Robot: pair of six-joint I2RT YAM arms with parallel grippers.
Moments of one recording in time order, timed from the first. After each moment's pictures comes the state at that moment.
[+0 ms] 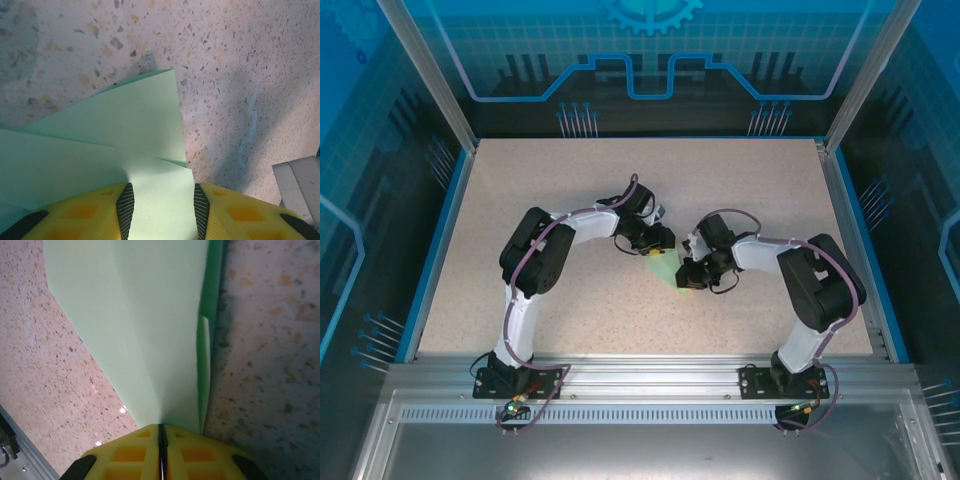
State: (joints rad) left arm -0.52 2.15 1.44 -0.38 0.58 -0.64; right arm 0.44 1.73 0.83 -0.39 -0.54 0.40
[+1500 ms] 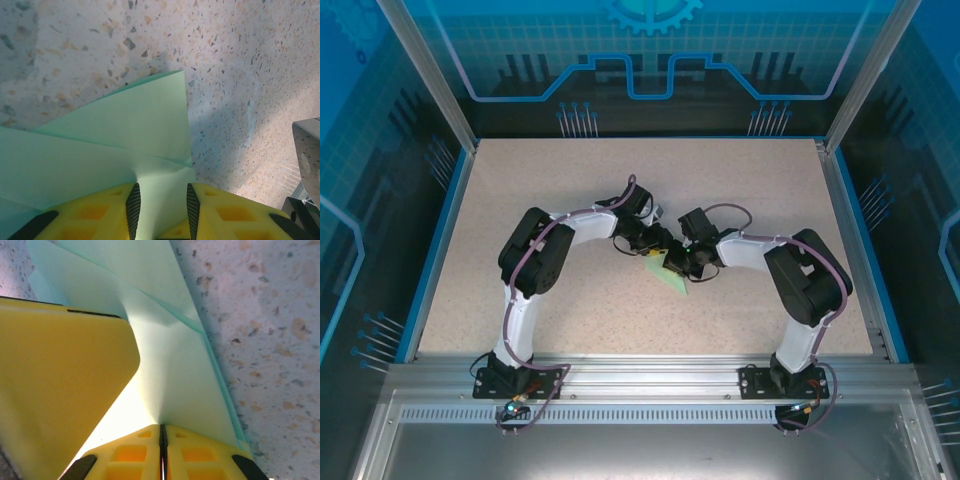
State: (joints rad) left arm -0.52 2.15 1.41 -0.34 0.58 -0.66; right arm 0.54 1.80 0.93 -0.23 -0.32 0.94
